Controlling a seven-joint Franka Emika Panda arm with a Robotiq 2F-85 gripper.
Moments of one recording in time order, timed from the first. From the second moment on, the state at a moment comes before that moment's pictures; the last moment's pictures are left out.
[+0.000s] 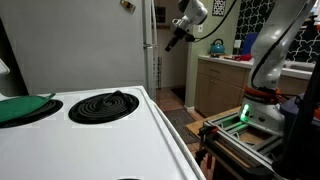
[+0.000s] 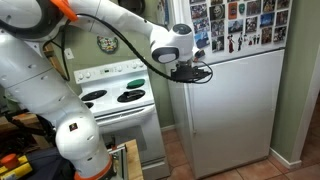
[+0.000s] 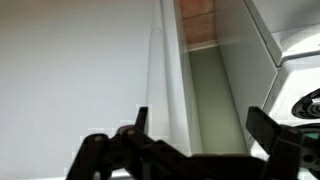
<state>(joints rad) 0.32 -0.24 -0.05 -2.38 0.79 2.42 -1.46</state>
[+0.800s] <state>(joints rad) 0.25 -0.13 0.01 -2.31 1.11 2.42 -1.85</state>
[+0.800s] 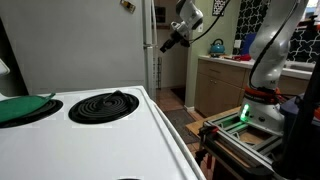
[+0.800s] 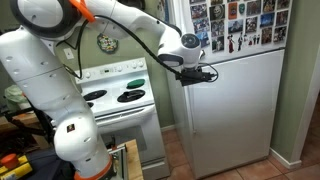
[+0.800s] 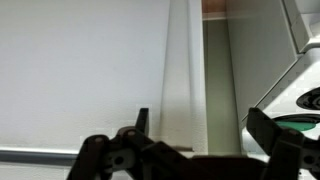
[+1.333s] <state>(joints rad) 0.21 -0.07 0.05 -2.27 1.23 2.40 -2.01</state>
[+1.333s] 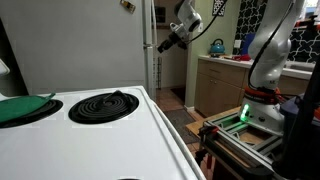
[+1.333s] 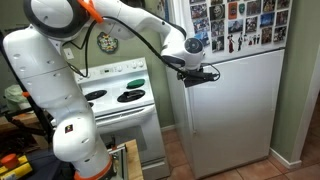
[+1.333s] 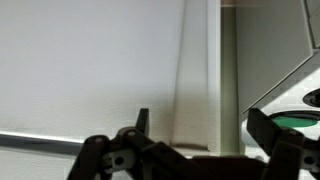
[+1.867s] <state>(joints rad) 0.19 -0.04 0.07 -2.25 1.25 2.38 -2.04</state>
